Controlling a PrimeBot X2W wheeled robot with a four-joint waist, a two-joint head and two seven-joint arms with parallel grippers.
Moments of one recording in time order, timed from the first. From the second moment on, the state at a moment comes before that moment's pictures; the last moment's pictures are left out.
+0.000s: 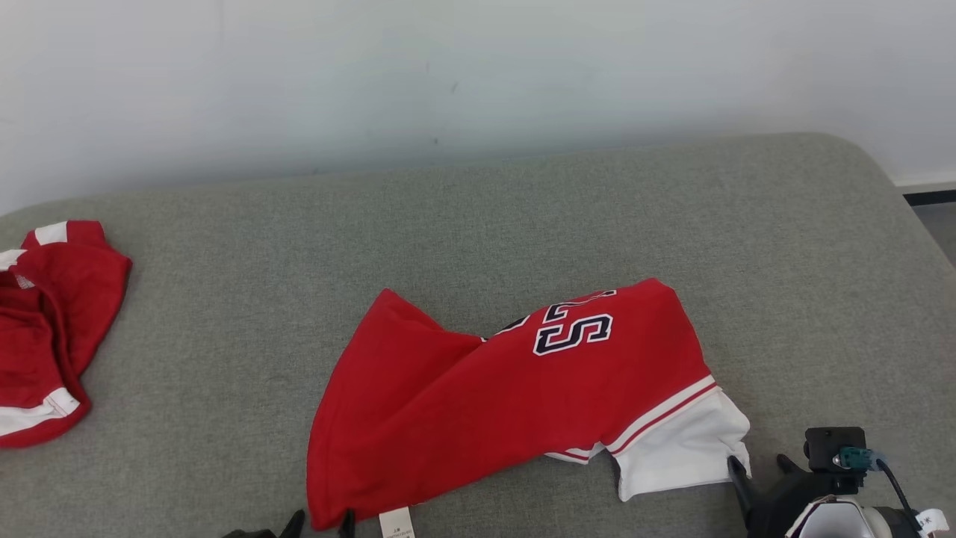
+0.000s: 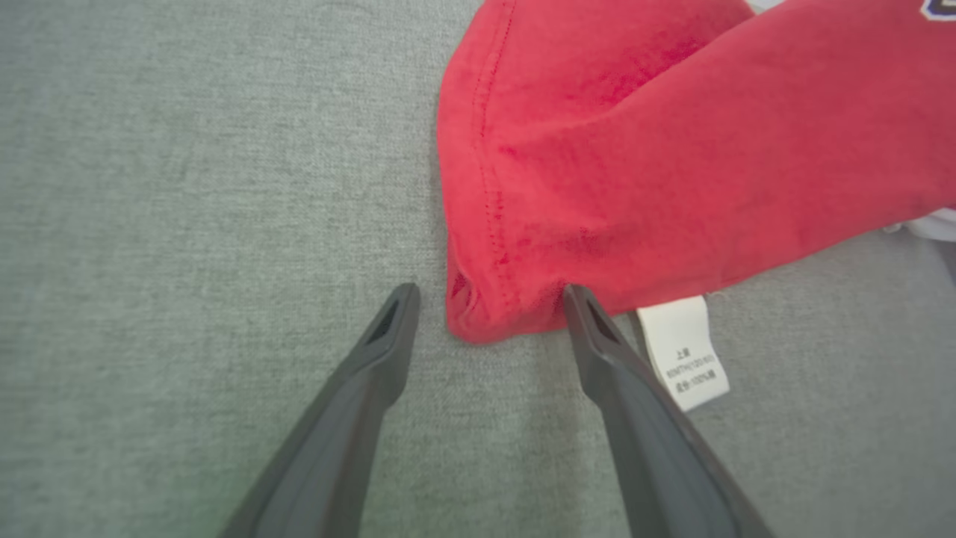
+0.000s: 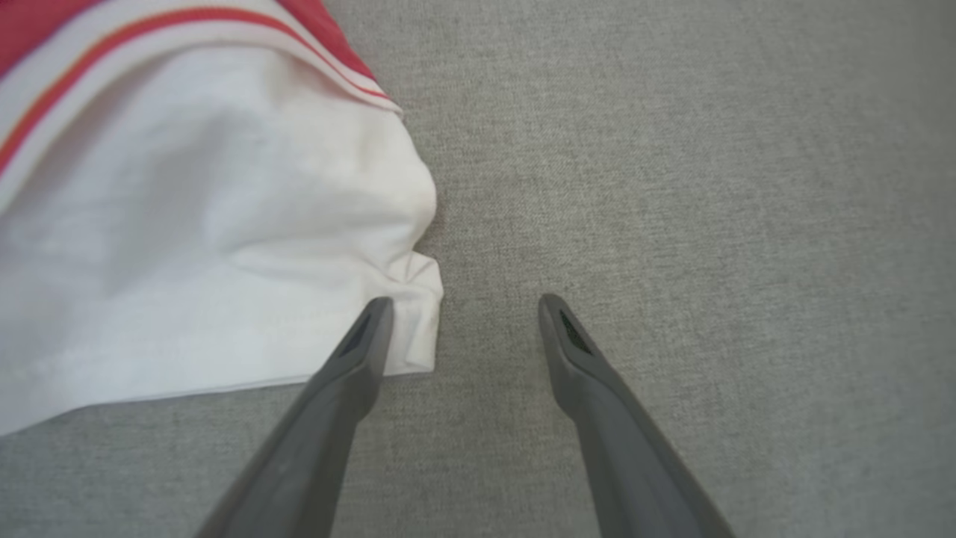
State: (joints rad) left arm -0.08 0.05 -0.14 0.60 -0.26 -0.12 -0.22; right arm -0.21 -0.20 0.03 0.63 0.23 0.13 0.16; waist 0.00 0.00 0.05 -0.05
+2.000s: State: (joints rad) left arm -1.52 0.25 -0.05 0.40 -0.64 -0.07 -0.13; right arm -1.63 -0.09 -0.06 0.62 0.60 0.13 -0.12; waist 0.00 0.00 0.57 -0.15
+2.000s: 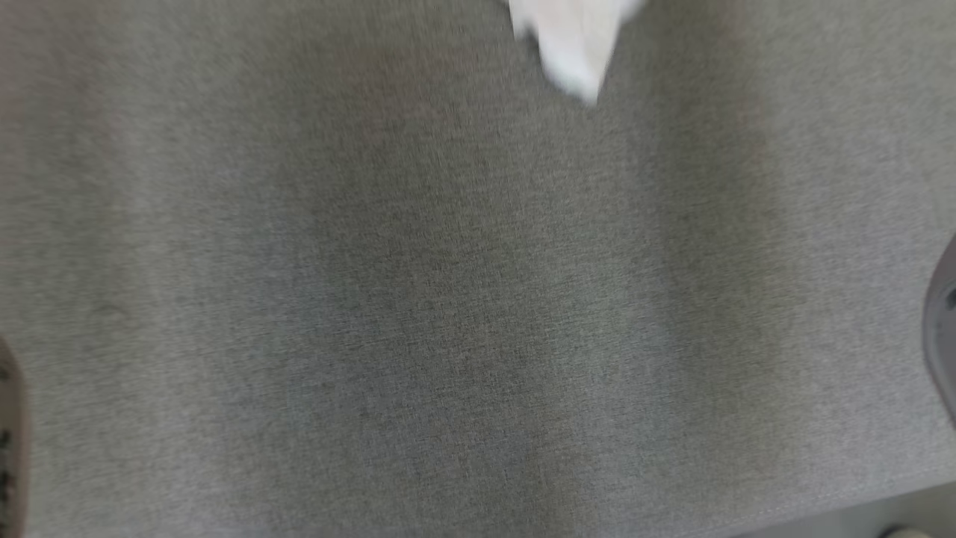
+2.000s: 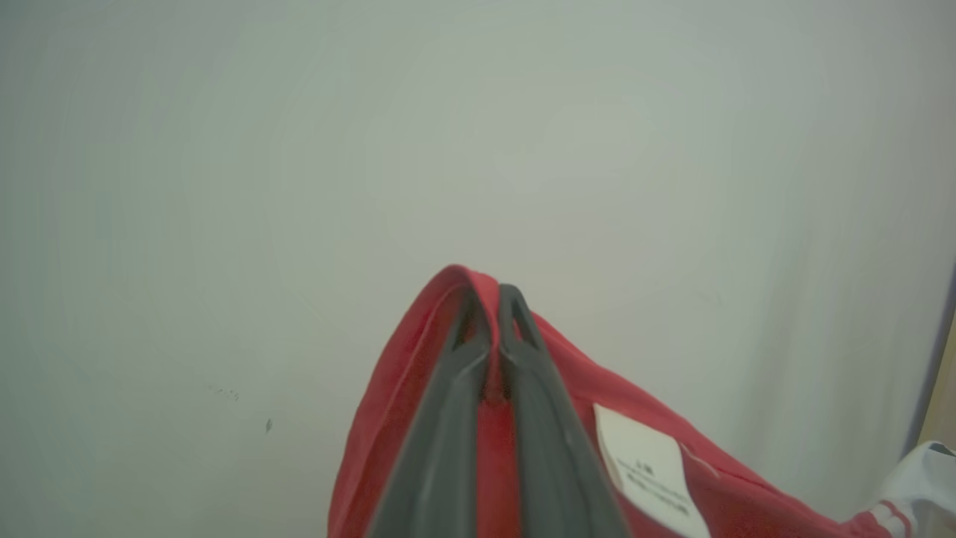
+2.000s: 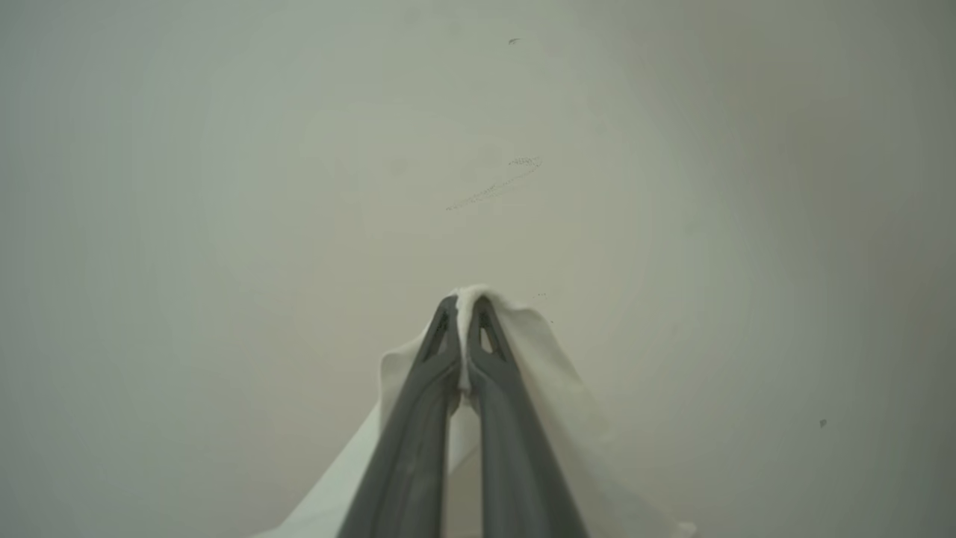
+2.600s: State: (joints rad) left arm -1.40 0.24 -0.01 0.44 -0.61 -0.13 -0.26; right arm -1.56 -0.17 0.08 0.64 0.54 0.13 -0.26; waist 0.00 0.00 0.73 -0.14
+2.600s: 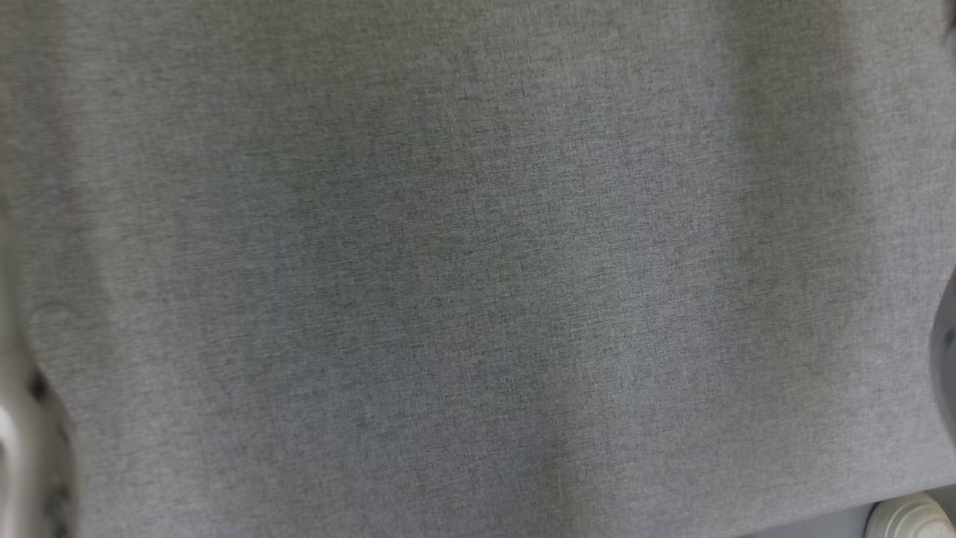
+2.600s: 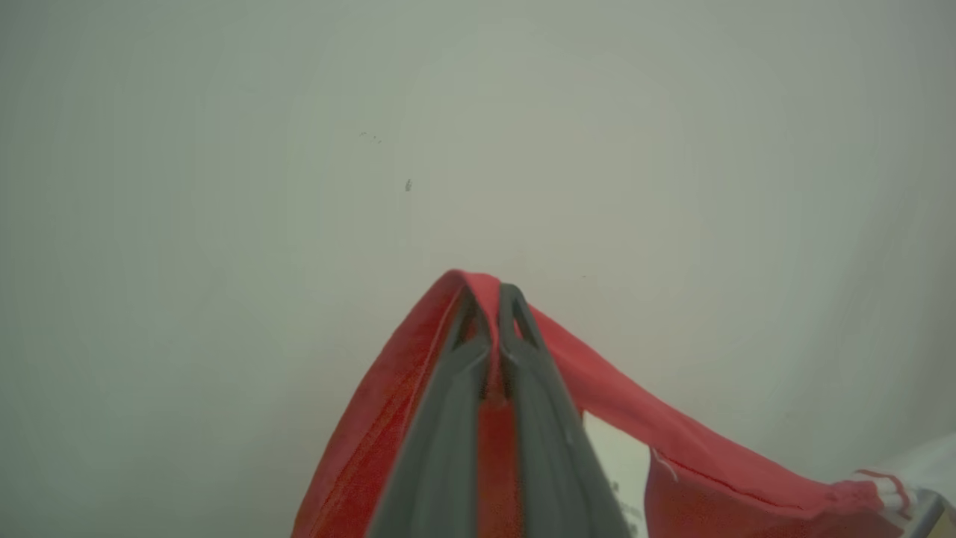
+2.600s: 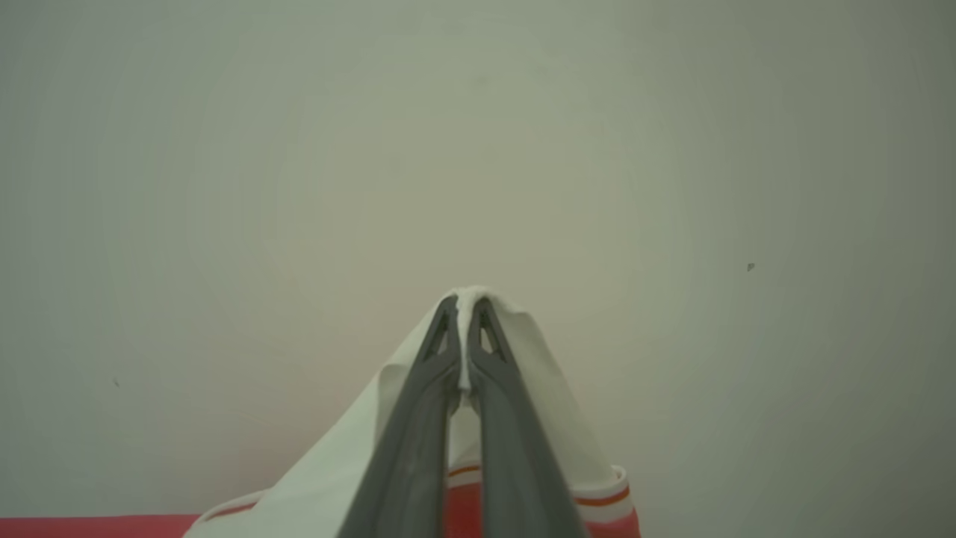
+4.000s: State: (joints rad) left arm -0.18 0.11 -0.05 0.46 -0.73 -0.10 -0.26; right arm -0.16 -0.19 -0.10 0.05 0.52 0.13 0.50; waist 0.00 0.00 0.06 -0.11
